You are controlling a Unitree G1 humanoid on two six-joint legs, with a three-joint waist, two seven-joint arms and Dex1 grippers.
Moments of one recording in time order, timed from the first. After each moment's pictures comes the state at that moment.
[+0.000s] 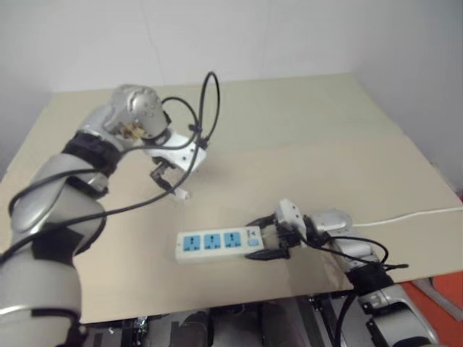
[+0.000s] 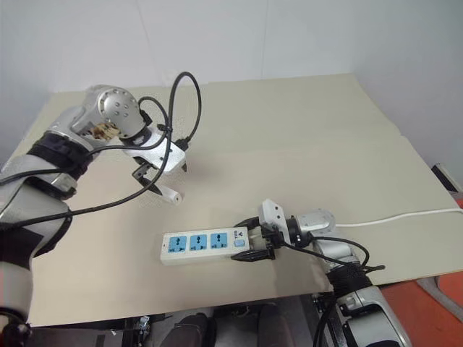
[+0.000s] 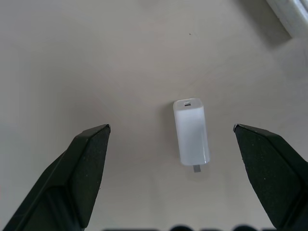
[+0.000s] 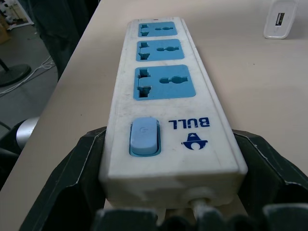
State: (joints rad) left arm -1.41 0.68 -0.83 0.87 0.14 -0.45 -1.61; right arm -0.45 -0.46 0.26 0.24 0.26 0.05 1.40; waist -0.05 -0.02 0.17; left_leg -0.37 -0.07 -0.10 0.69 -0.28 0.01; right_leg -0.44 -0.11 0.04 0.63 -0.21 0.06
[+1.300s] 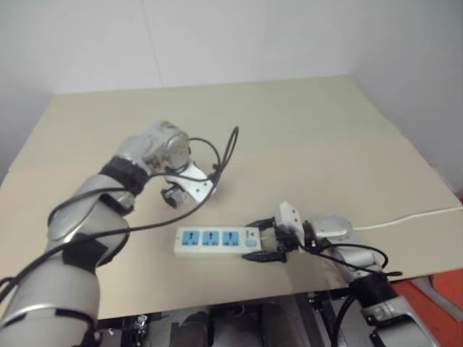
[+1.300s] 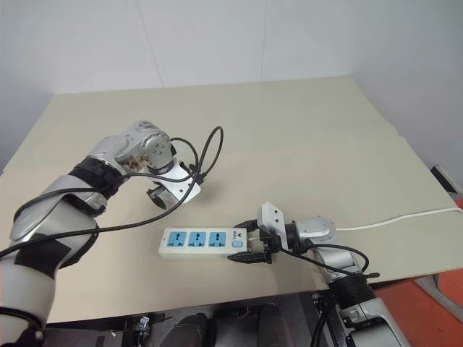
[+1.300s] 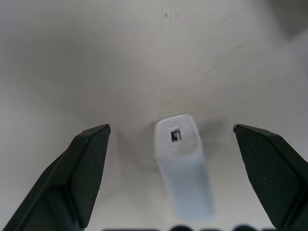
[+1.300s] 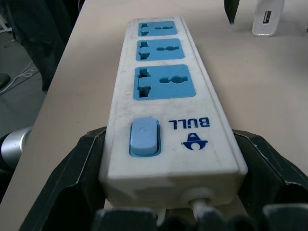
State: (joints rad) left arm -1.28 0.55 -0.80 0.87 0.49 -0.45 -1.50; right arm -0.38 -0.46 0.26 0.14 0.26 0.12 1.30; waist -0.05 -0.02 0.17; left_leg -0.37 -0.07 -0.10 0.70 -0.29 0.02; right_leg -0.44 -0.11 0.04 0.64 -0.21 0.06
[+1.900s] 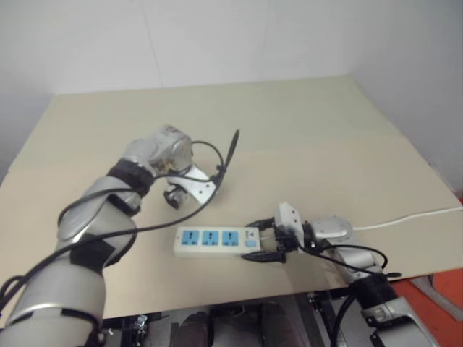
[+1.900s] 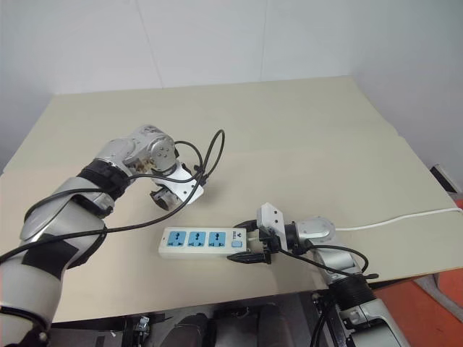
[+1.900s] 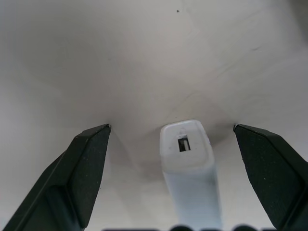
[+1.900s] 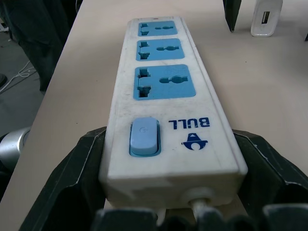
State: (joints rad) left arm -1.27 0.52 -0.78 0.90 0.55 -0.43 -1.48; right arm -0.37 -0.46 0.26 0.13 0.26 0.12 1.28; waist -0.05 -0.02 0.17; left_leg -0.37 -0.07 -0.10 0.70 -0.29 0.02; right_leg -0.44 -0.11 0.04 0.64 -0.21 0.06
